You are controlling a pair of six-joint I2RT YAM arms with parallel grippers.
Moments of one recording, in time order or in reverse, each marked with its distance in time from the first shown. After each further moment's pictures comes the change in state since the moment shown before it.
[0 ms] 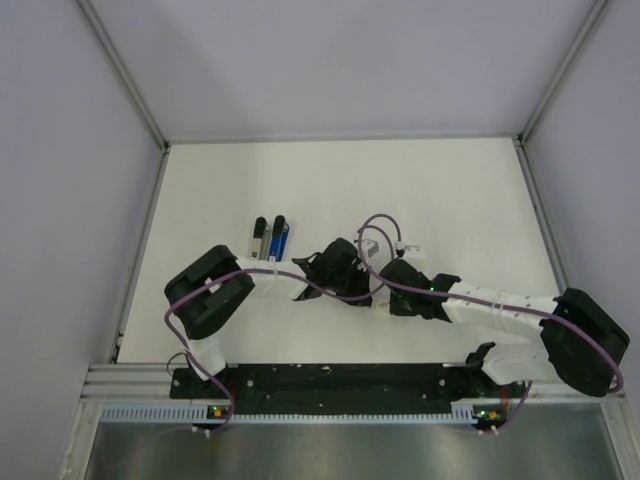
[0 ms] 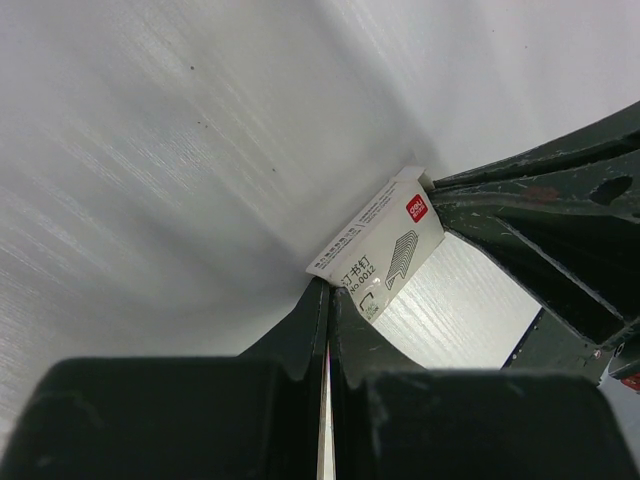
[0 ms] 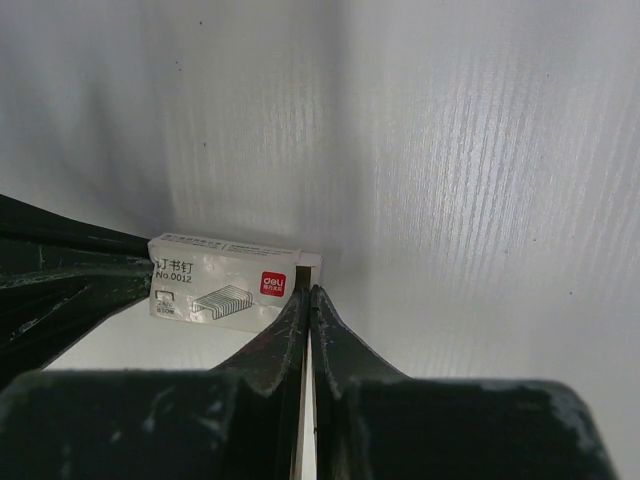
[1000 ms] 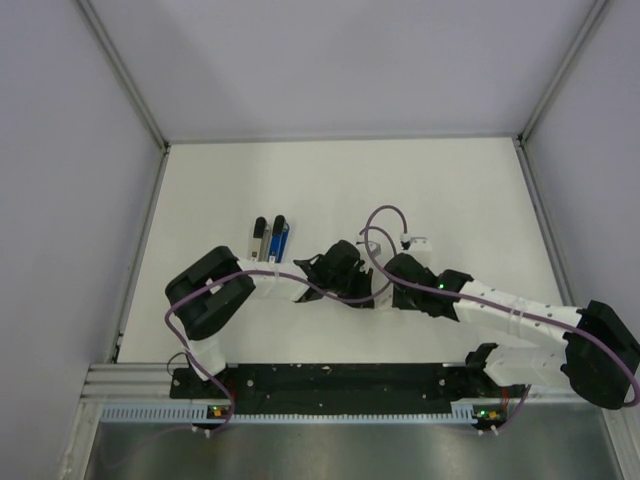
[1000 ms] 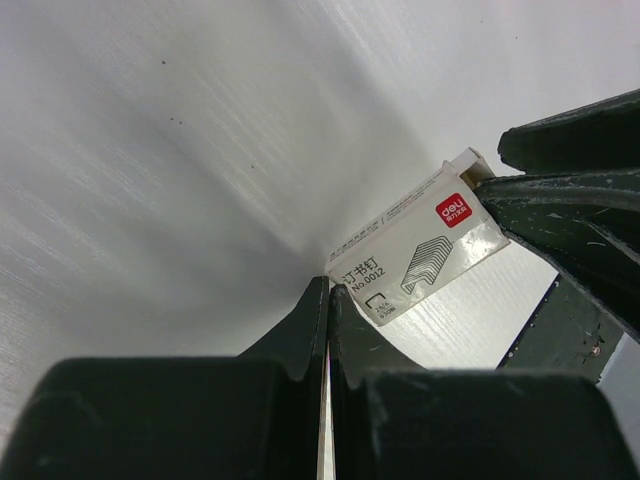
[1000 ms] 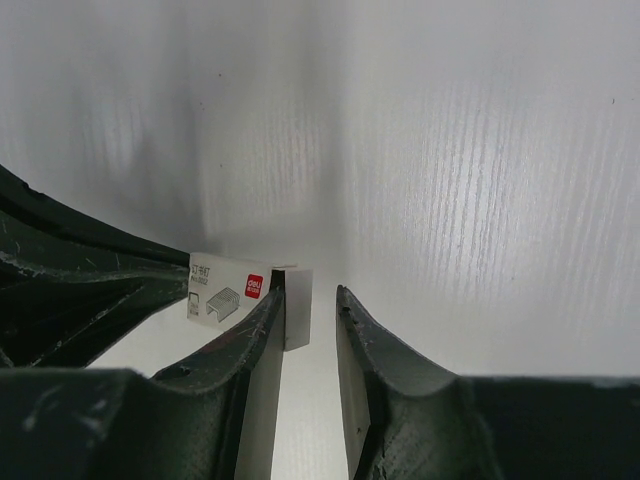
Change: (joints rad) left arm -0.019 0.000 0.000 0.001 -0.011 -0.002; right arm 0.006 -0.099 0.065 -0.122 0.076 -0.010
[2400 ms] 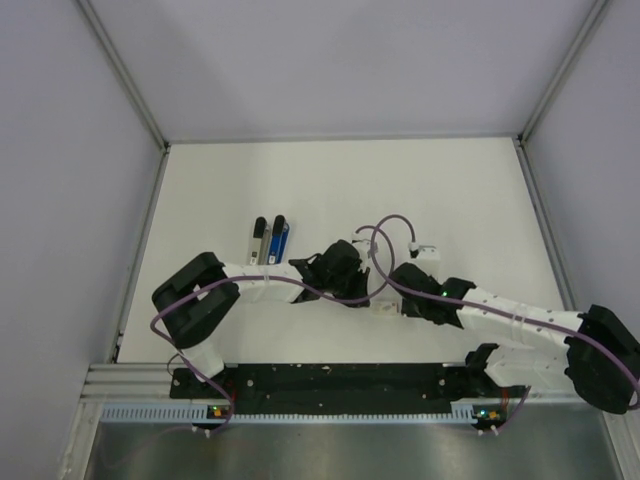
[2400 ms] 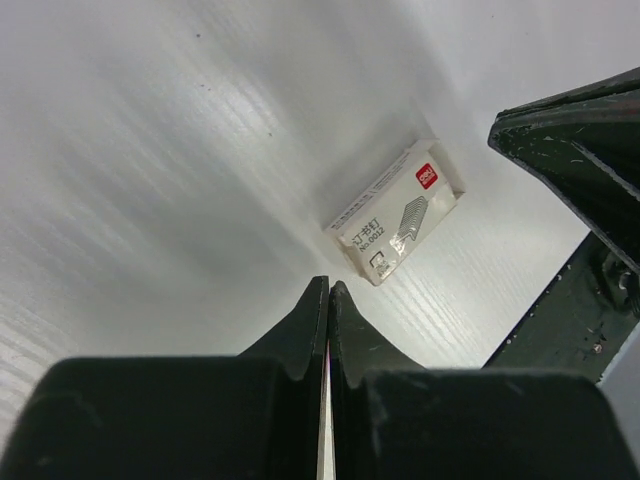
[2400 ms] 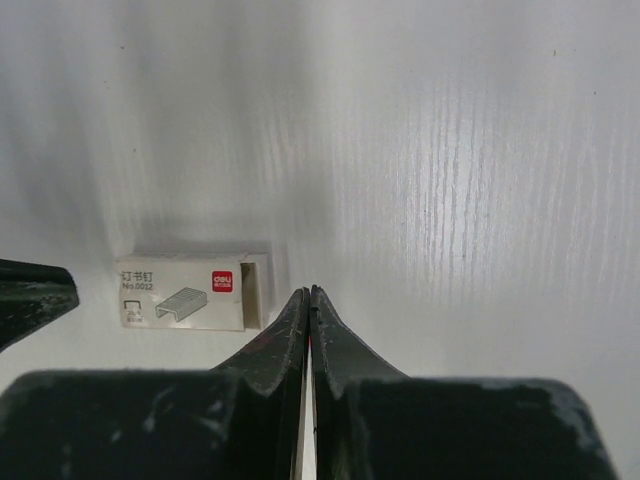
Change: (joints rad) left arm -0.019 -0.087 0.006 -0.110 -0.079 -0.006; right arm 0.001 -0.053 -0.084 -0.014 0.050 0.037
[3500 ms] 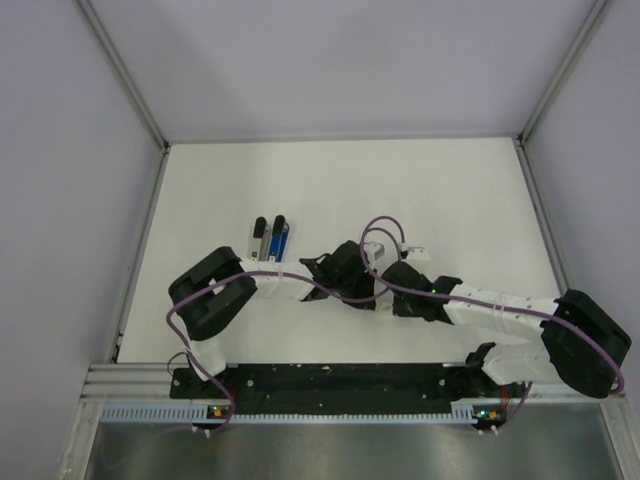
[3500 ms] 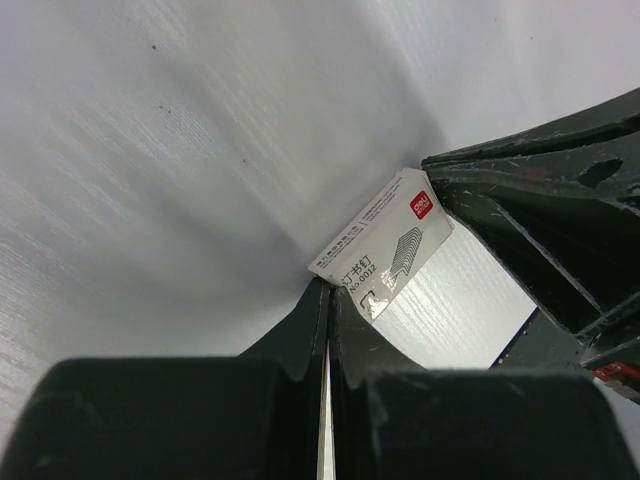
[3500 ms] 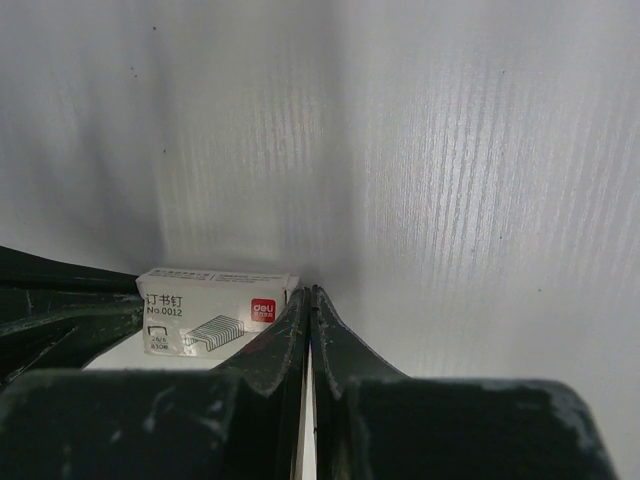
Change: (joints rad) left arm -0.011 0.098 0.051 0.015 0.034 -0.035; right arm -0.007 0.141 -0.009 0.140 -0.083 -0.021
